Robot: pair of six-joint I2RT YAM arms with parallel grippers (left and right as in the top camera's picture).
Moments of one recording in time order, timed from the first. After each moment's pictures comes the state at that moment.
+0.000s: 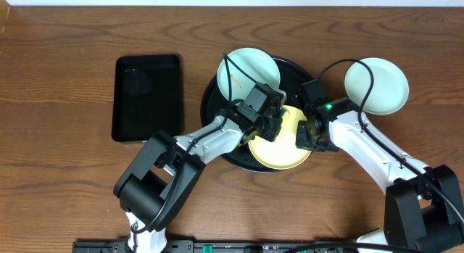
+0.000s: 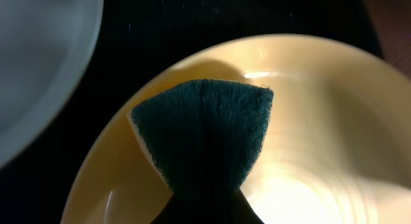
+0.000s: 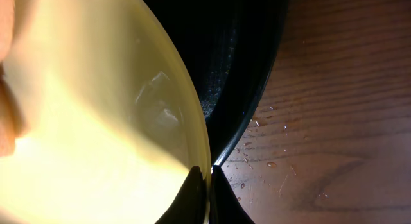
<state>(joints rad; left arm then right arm) -0.68 1.95 1.12 -0.11 0.22 -0.25 0.39 1.66 1.05 -0.87 0.10 0.57</state>
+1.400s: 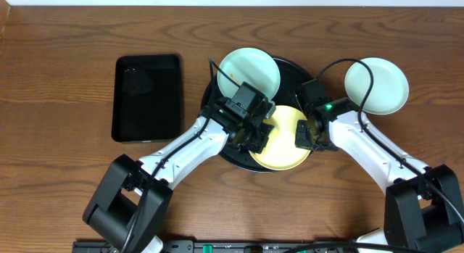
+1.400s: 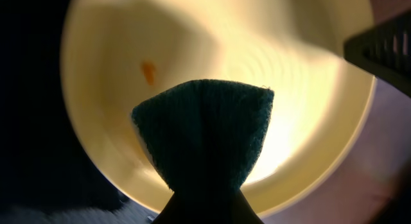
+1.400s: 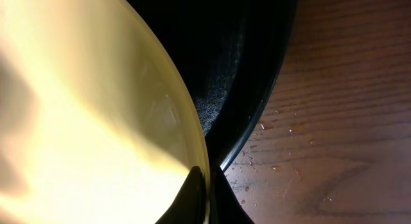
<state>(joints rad) -0.64 1.75 1.12 -0.56 0.36 -0.25 0.39 1.66 1.05 -0.86 0.10 0.56</state>
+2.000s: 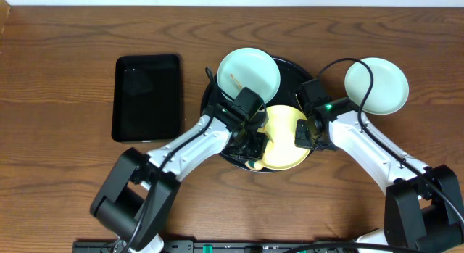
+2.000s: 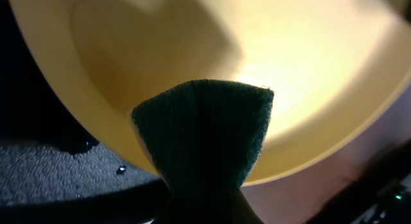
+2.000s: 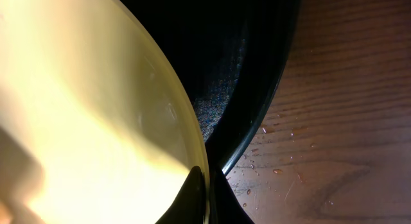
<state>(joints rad) -0.64 1.80 1.12 -0.67 0.44 -0.41 0.39 1.66 1.05 -0.85 0.10 0.56</state>
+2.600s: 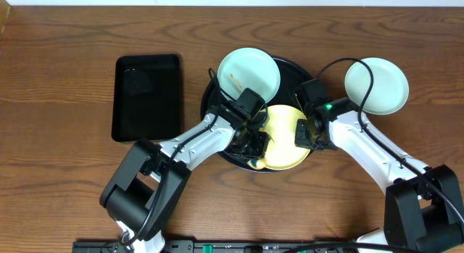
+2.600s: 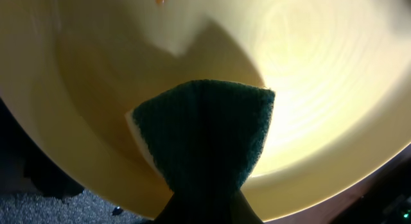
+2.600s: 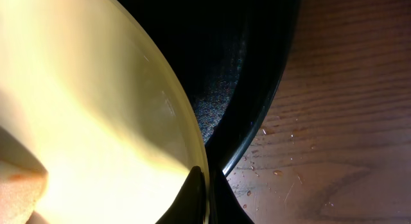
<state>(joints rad) -0.64 1.87 1.12 -0.59 0.45 -0.43 0.39 1.66 1.05 -0.85 0.10 0.56</state>
